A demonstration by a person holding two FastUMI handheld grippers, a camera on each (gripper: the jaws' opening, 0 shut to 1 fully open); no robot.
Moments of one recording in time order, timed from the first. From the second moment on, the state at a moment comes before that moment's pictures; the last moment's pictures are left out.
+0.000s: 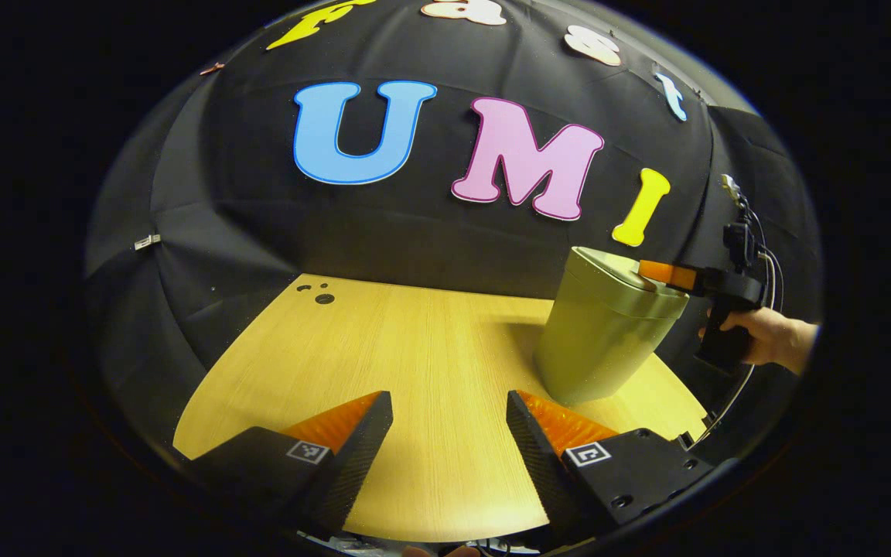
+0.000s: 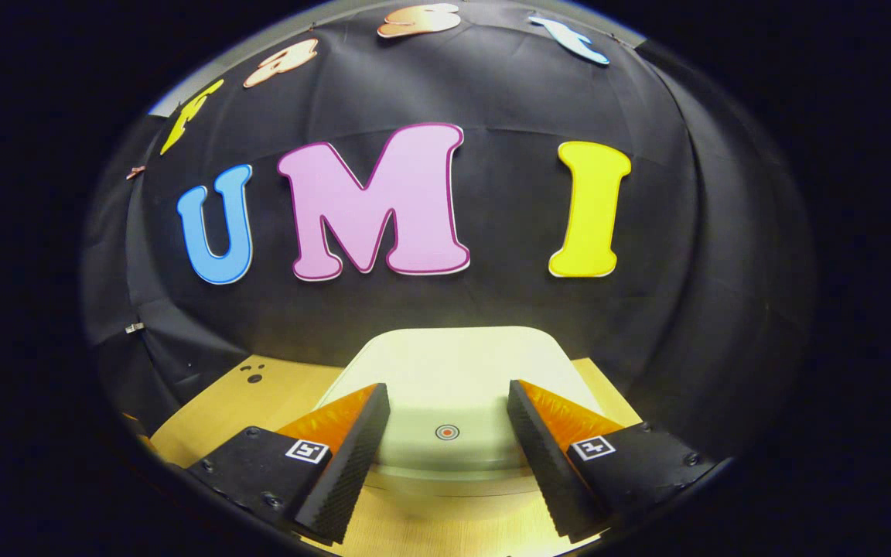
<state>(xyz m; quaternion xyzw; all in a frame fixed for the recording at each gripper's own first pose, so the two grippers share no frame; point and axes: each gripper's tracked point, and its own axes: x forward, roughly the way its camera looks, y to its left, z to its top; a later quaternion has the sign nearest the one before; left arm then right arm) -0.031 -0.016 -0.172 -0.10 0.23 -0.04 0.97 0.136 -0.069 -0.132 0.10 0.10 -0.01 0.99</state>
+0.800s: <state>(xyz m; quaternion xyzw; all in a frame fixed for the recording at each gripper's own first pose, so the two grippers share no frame) -0.041 -0.009 -0.174 -0.11 0.23 -0.02 0.97 0.122 -0.068 -0.128 0.09 0.12 -0.01 0.99</state>
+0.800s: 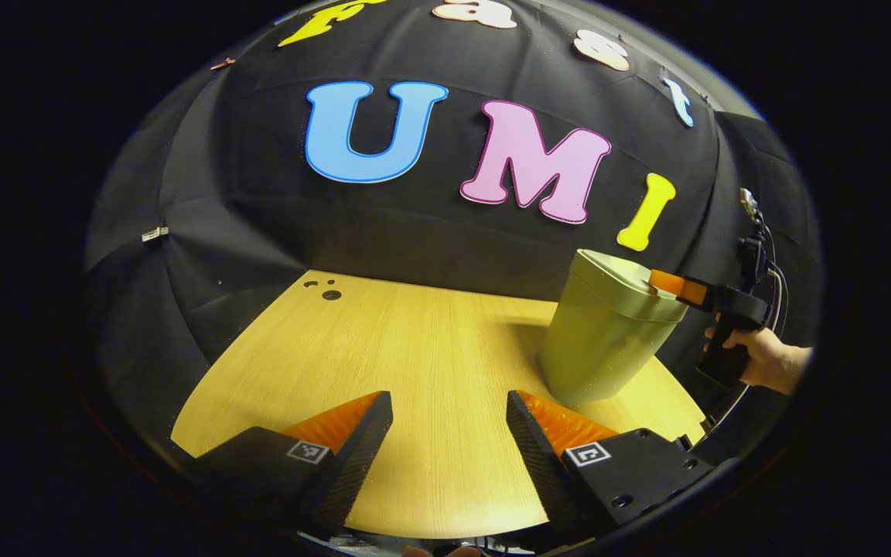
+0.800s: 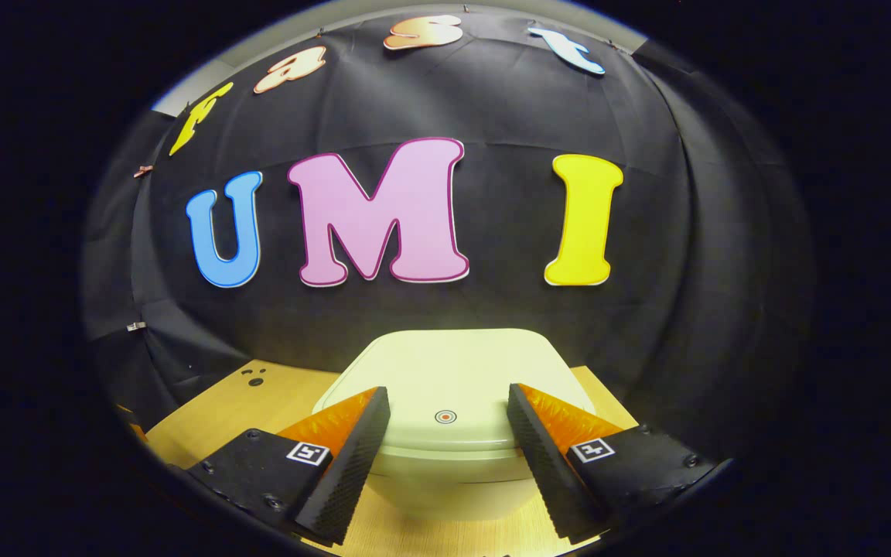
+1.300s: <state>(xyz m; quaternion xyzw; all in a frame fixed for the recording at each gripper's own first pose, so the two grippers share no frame) -0.037 -0.016 -0.167 -0.11 0.22 -0.03 0.97 0.098 -0.049 -0.077 0.11 0.11 0.01 0.99</state>
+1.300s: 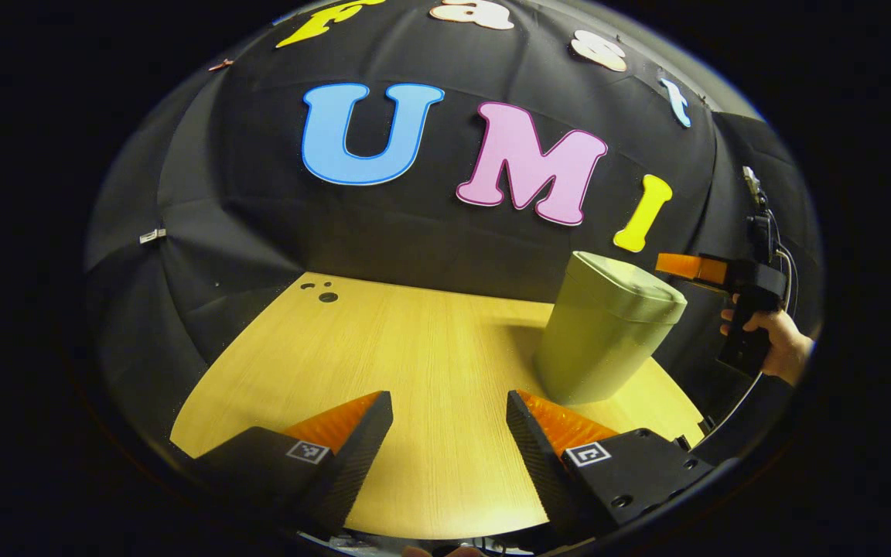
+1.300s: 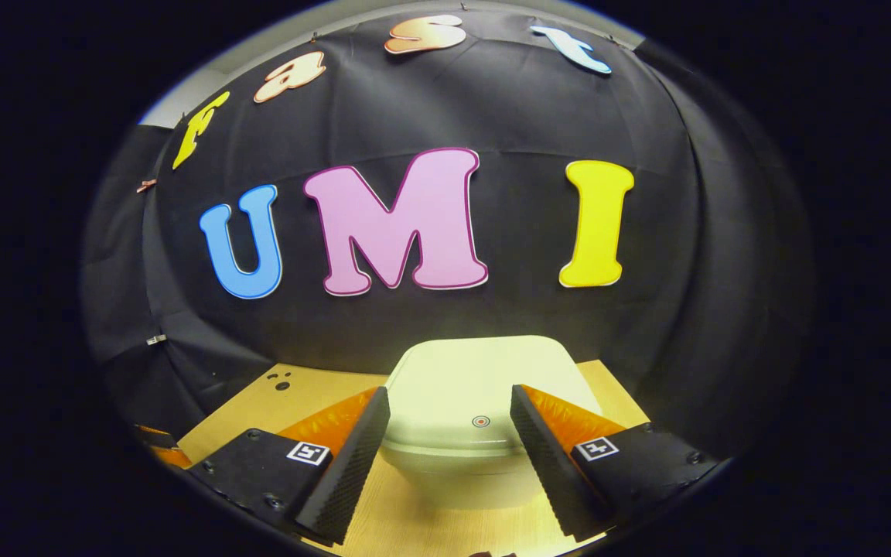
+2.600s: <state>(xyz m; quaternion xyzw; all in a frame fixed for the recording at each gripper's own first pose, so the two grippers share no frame) -0.024 -0.045 -0.142 -0.10 0.21 -0.08 0.97 -0.021 0.022 -0.087 0.10 0.14 0.06 0.98</state>
